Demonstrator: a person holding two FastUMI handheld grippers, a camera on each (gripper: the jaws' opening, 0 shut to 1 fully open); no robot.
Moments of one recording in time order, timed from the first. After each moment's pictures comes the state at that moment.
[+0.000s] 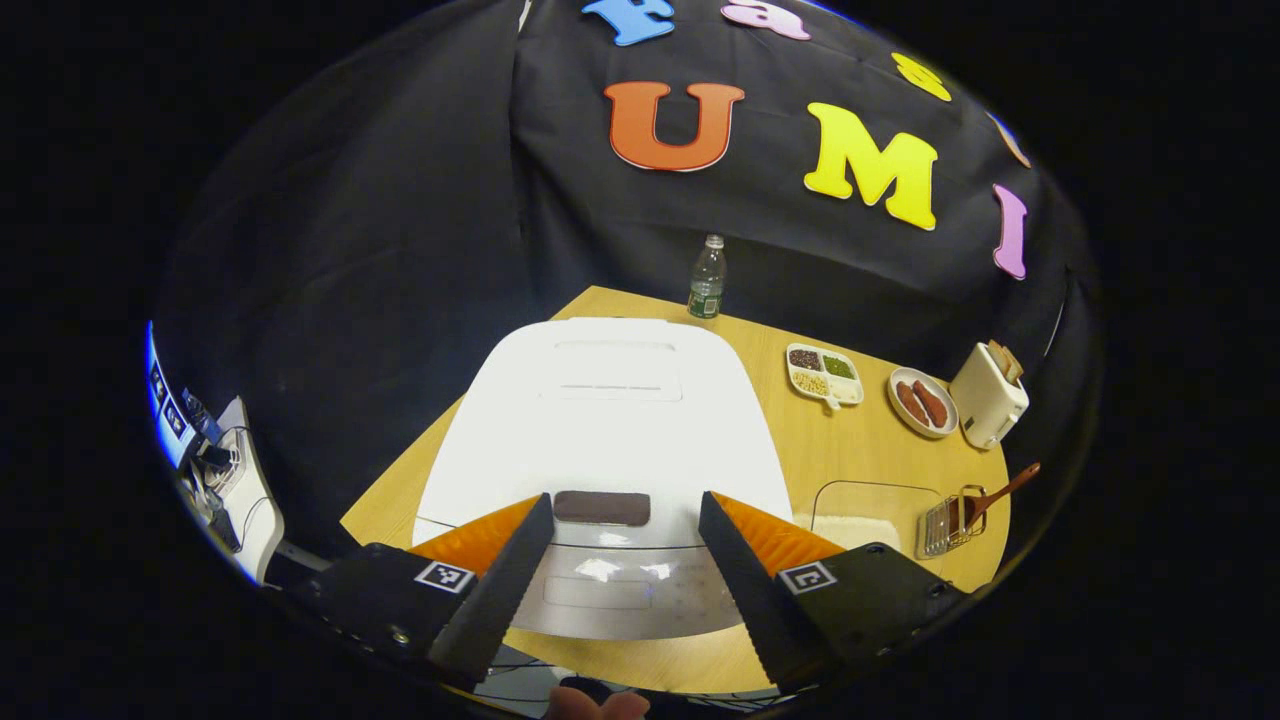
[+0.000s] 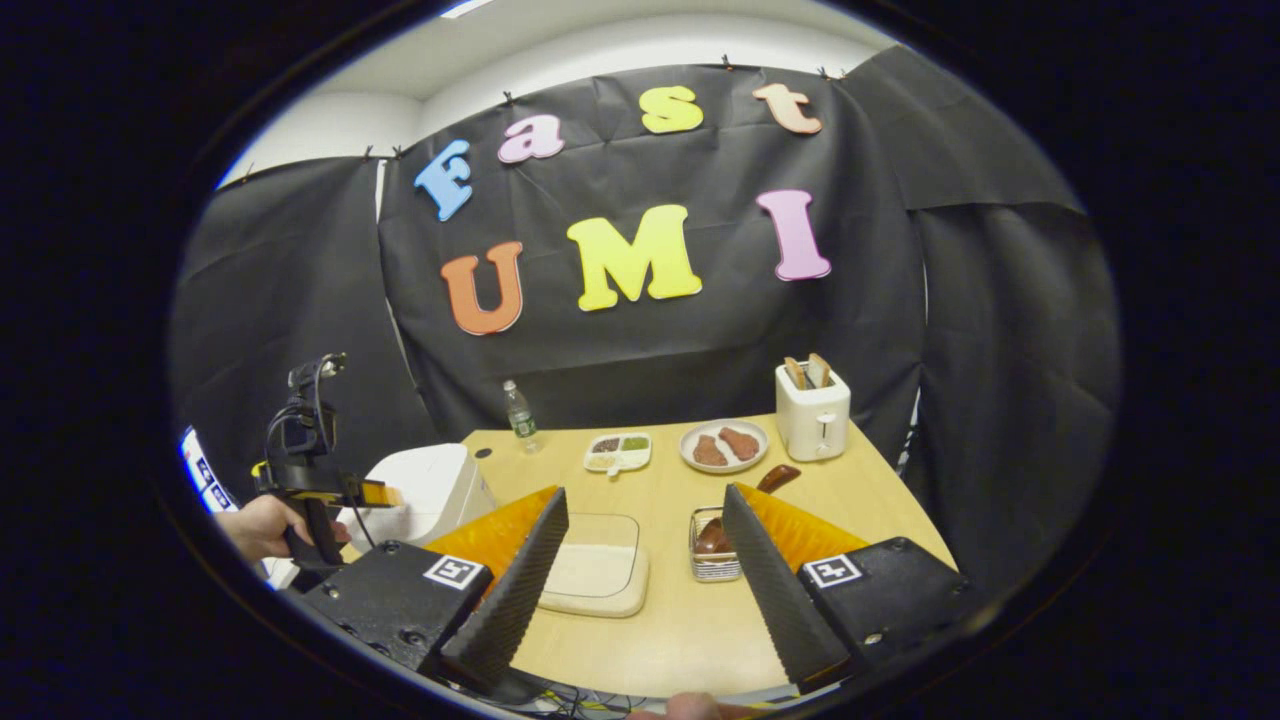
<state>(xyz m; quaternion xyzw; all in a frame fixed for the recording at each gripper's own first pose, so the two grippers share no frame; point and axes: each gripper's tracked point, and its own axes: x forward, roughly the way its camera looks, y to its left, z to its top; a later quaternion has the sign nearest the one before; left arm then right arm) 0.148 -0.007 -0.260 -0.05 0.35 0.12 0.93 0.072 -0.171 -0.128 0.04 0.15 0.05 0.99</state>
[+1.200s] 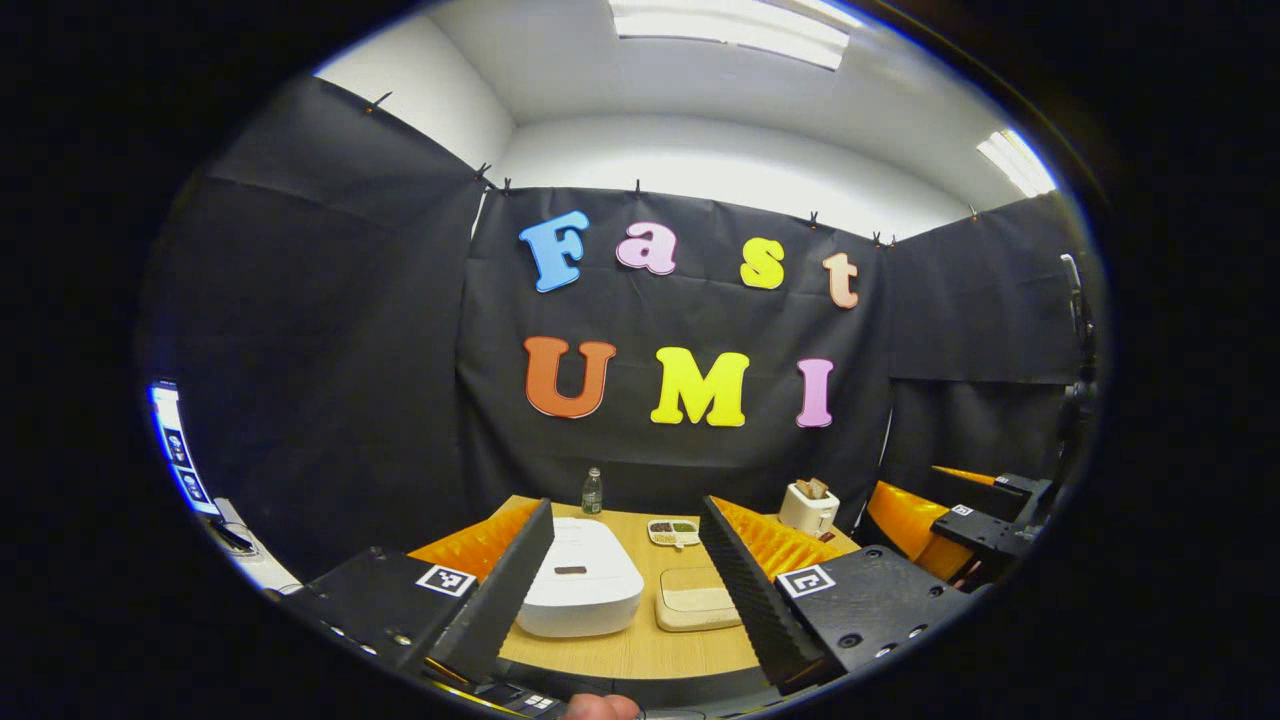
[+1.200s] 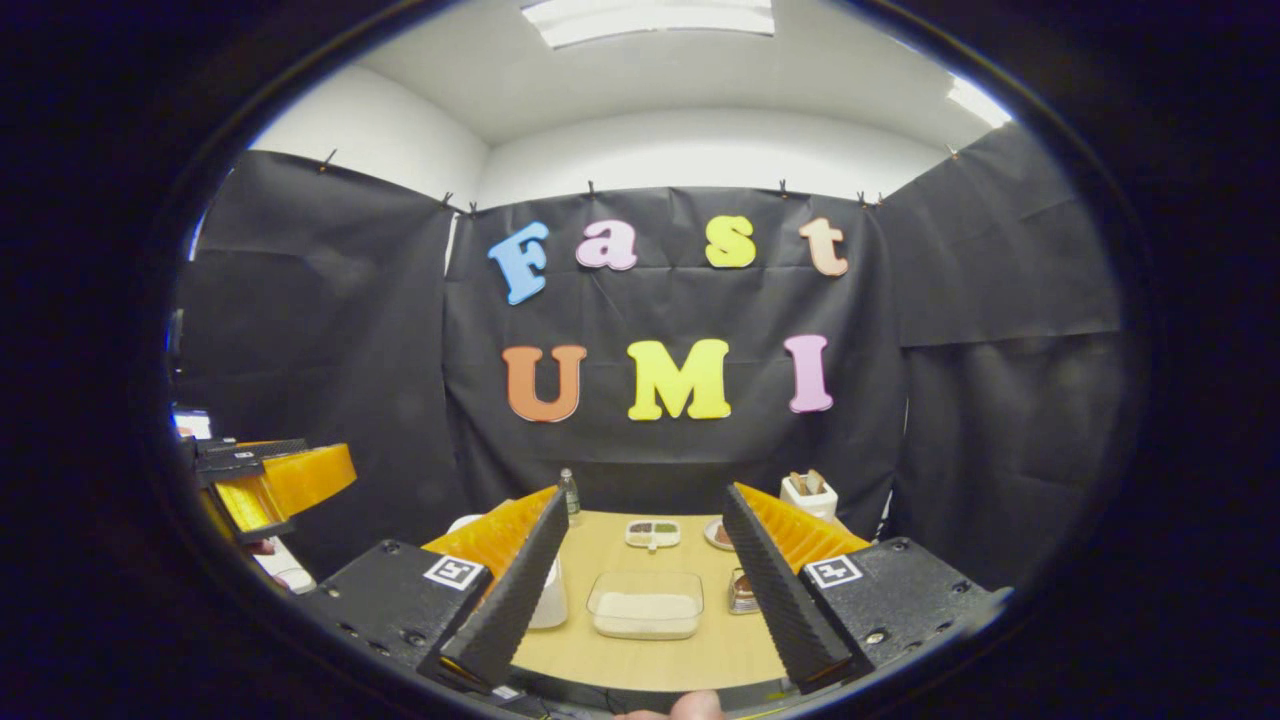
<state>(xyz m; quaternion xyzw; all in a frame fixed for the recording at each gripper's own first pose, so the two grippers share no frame) -0.113 -0.048 0.034 -0.03 0.03 -0.05 1.00 -0.115 -0.013 0.009 -0.02 0.00 0.04 1.00</state>
